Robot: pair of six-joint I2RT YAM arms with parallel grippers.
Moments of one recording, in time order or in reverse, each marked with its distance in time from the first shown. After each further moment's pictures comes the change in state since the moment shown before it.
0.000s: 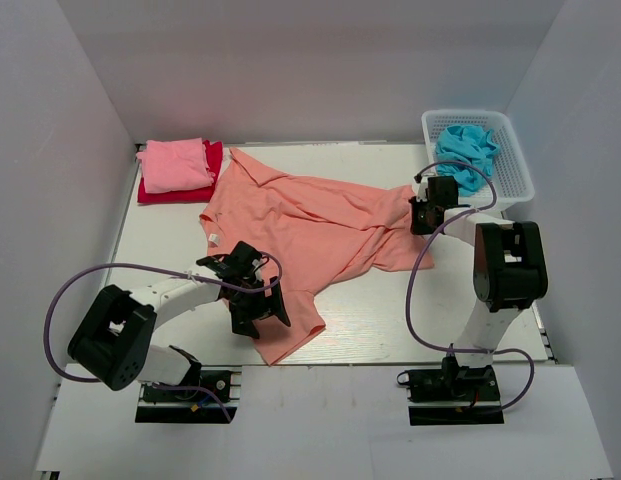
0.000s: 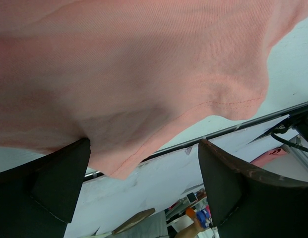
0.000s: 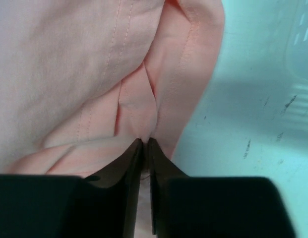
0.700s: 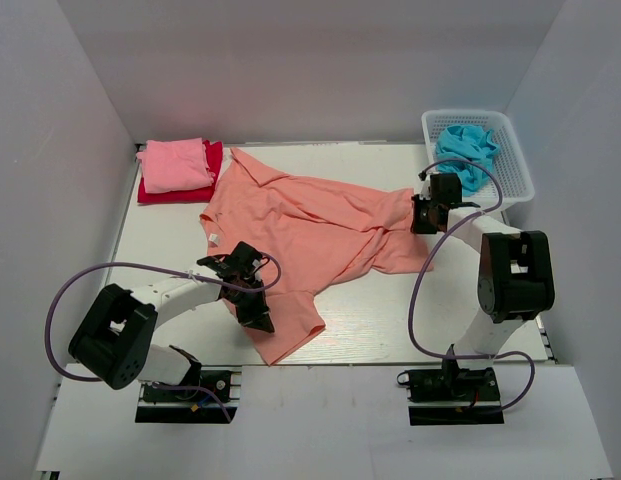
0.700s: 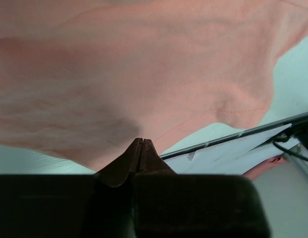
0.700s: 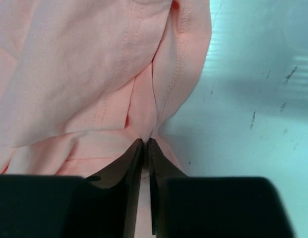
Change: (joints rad) left arm 0.000 0.005 0.001 -0.009 -0.029 -0.026; right arm 0.003 -0.087 0.002 -0.094 -0.010 0.092
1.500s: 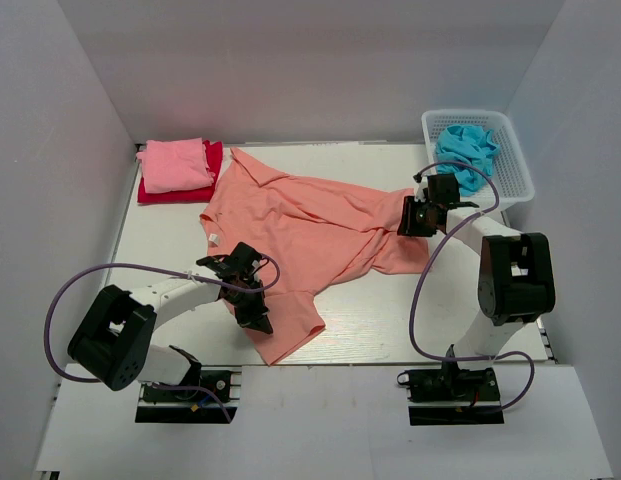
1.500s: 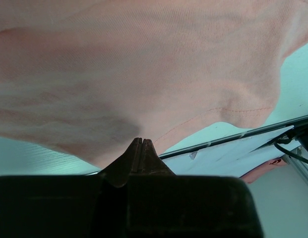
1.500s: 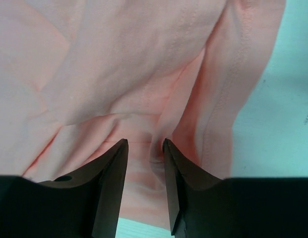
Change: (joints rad) left arm 0.000 -0.007 0.000 -0.023 -0.010 -0.007; right arm 0.019 -0.016 0.000 -0.058 -0.127 0.053
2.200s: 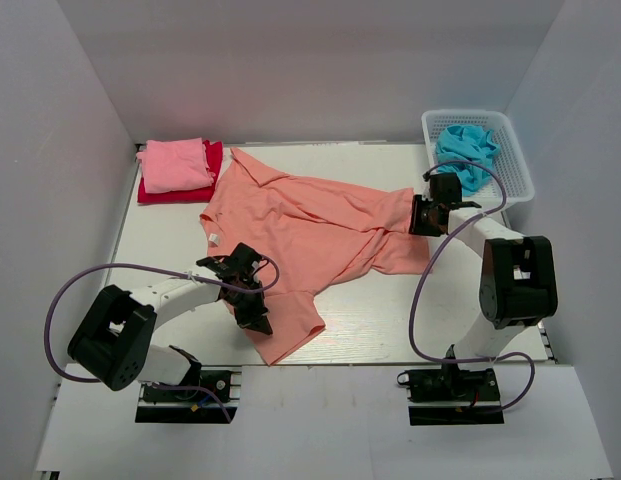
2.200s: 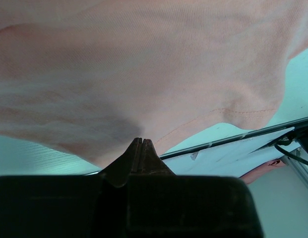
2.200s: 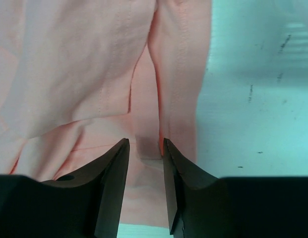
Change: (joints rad) left arm 0.000 0.000 -0.006 0.000 -0.003 -0.010; right arm -0.001 -0.024 0.000 -0.019 0.161 0.039
